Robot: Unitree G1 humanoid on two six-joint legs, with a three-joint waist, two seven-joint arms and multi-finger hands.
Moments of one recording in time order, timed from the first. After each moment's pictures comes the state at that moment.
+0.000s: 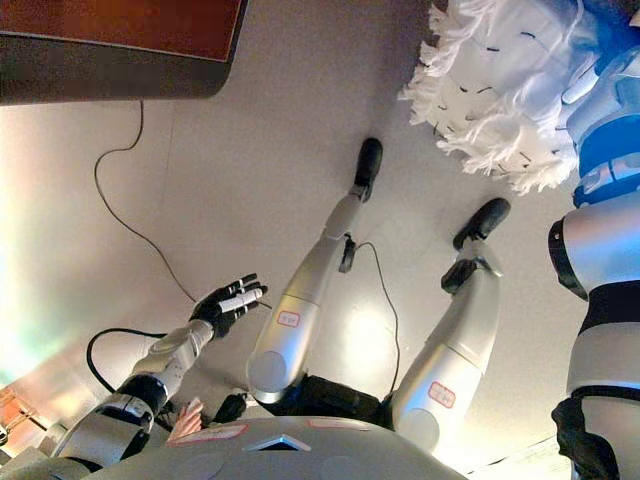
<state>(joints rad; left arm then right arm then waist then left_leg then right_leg) -0.10 0.38 -0.28 0.96 -0.62 -0.05 -0.23 -1.36 -0.76 0.66 1.30 -0.39 0.43 0.07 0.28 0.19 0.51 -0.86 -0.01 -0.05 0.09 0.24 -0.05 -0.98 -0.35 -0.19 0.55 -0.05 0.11</state>
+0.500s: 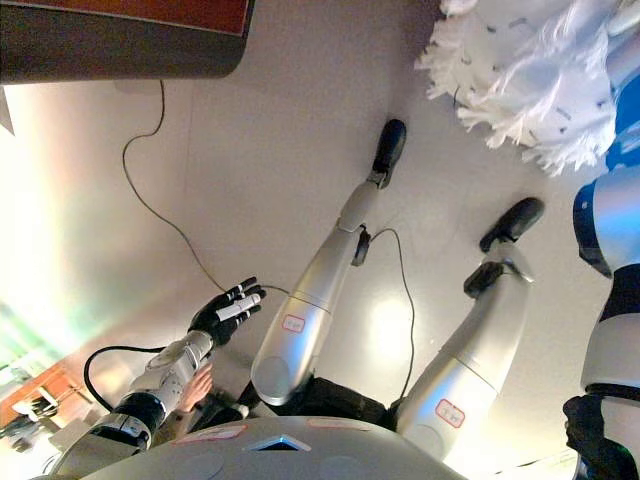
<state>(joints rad) -0.02 0.37 -0.25 0.89 -0.67 -0.08 -0.28 -1.53 -0.78 0.66 1.31 -0.30 0.45 0.00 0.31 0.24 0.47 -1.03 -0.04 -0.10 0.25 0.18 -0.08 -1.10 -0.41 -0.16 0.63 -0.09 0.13</state>
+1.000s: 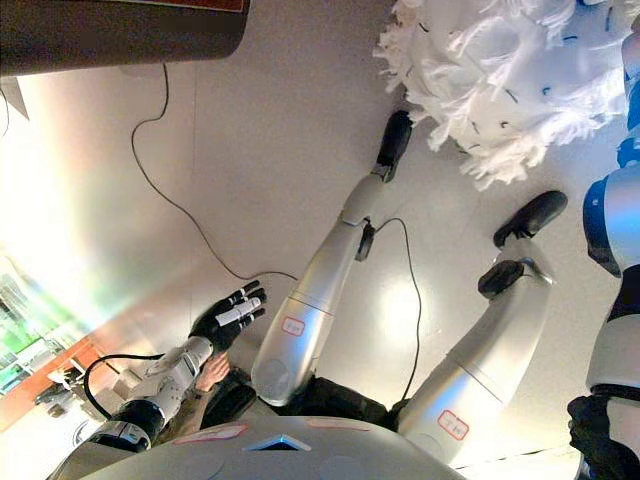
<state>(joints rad) 0.00 0.36 -0.21 0.88 -0.69 -0.09 -0.35 -1.51 -0.81 0.66 1.31 -0.19 0.29 0.05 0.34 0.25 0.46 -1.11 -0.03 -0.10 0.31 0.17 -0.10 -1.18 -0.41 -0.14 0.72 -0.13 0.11</state>
